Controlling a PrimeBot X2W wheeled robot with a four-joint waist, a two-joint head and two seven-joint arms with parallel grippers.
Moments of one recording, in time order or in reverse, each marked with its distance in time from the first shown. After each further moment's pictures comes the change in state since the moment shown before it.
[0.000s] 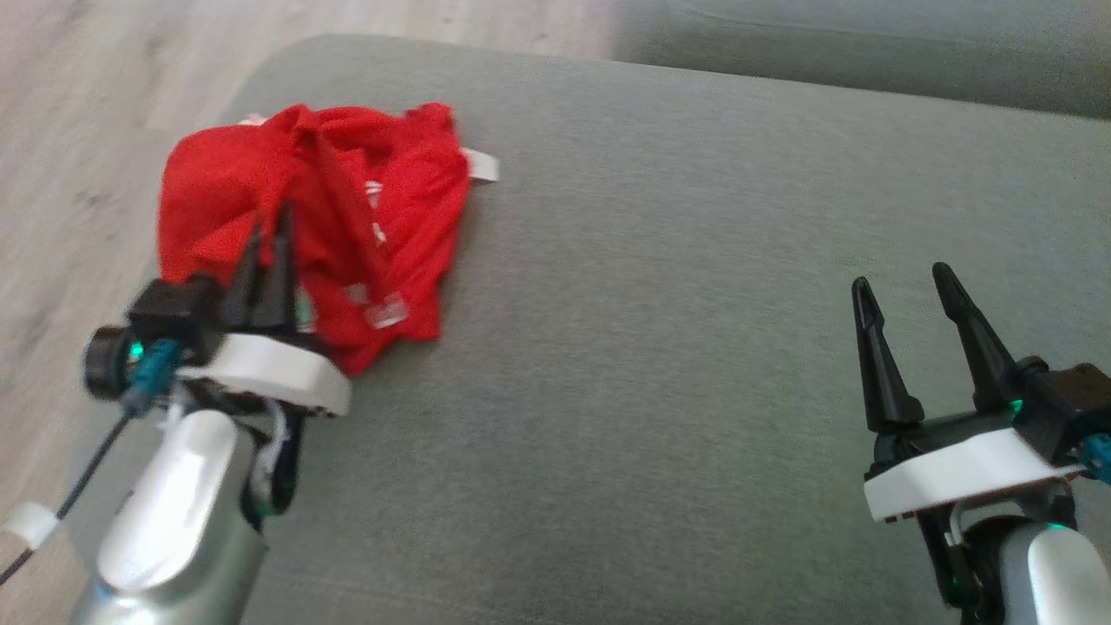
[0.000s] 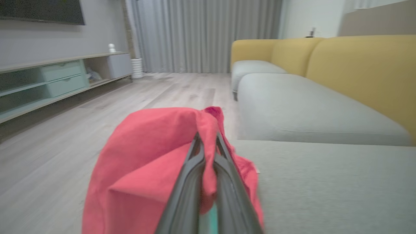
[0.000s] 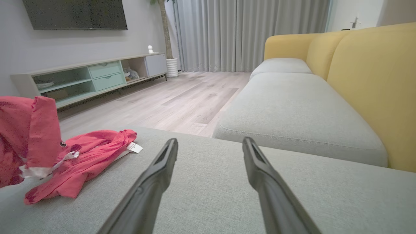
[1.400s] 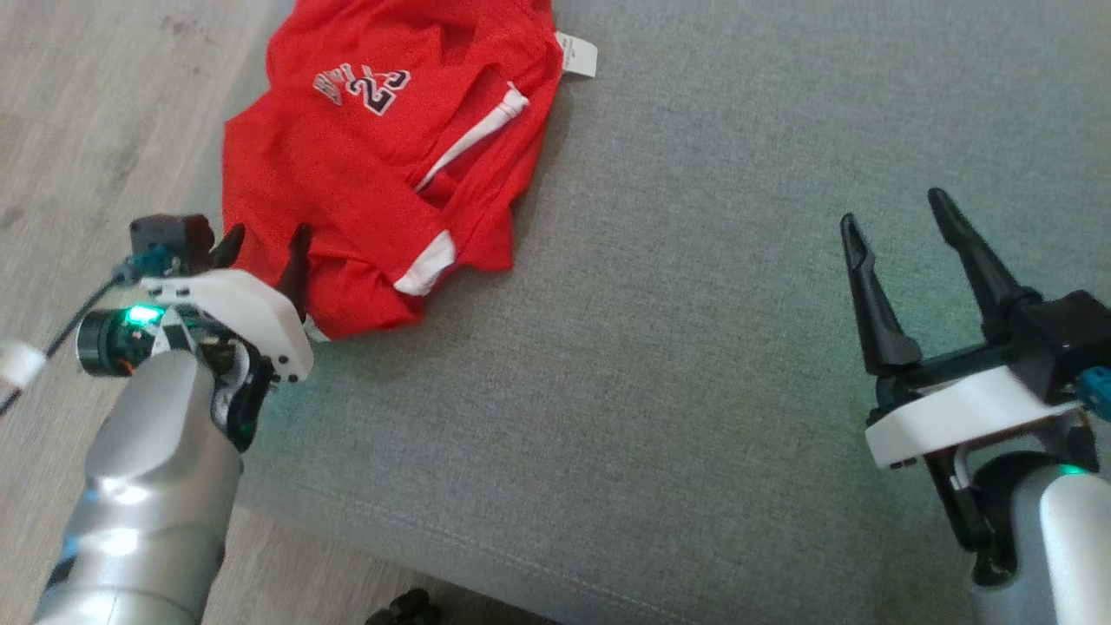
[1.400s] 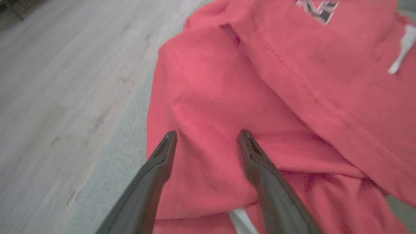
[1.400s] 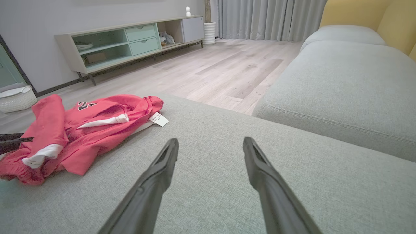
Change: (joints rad) left arm -0.243 -0.105 0.148 0.528 0.105 -0.243 0.194; right arm -0.109 -0.060 0.055 -0.055 -0.051 0.000 0.092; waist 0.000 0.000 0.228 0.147
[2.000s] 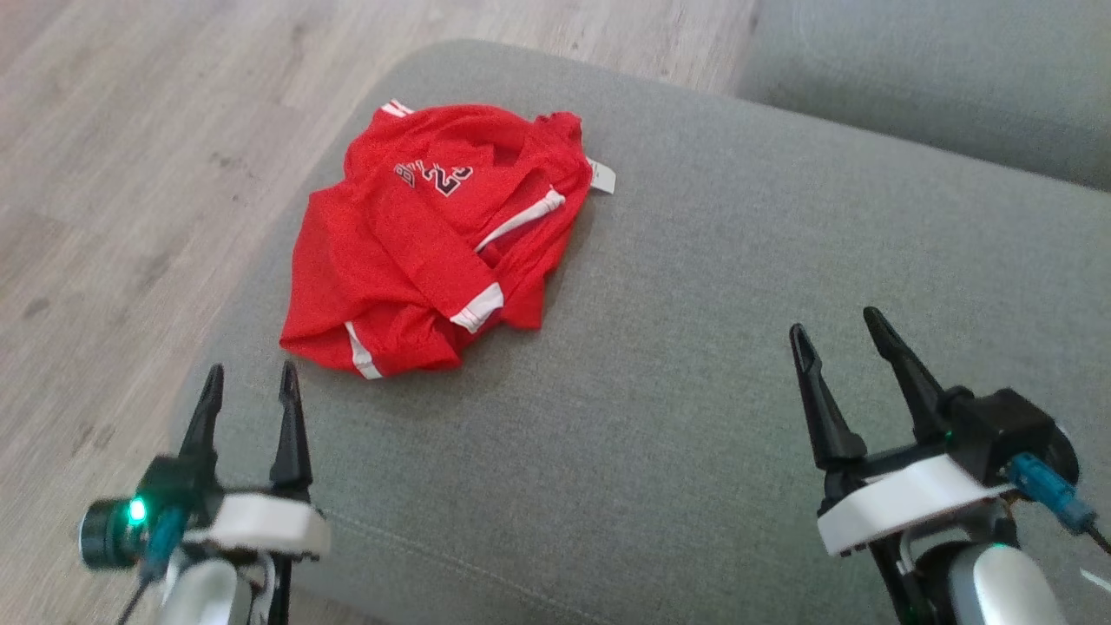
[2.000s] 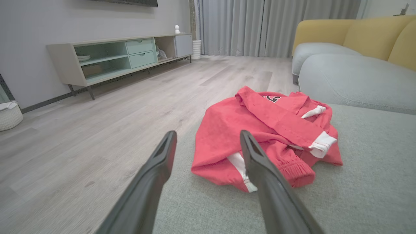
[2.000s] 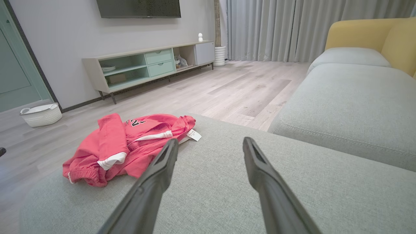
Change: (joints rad) left arm 0.533 -0.016 0.071 -0.459 0.106 0.184 -0.338; right arm 0.137 0.064 0.033 0.128 0.061 0.000 -0.110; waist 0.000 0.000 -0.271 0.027
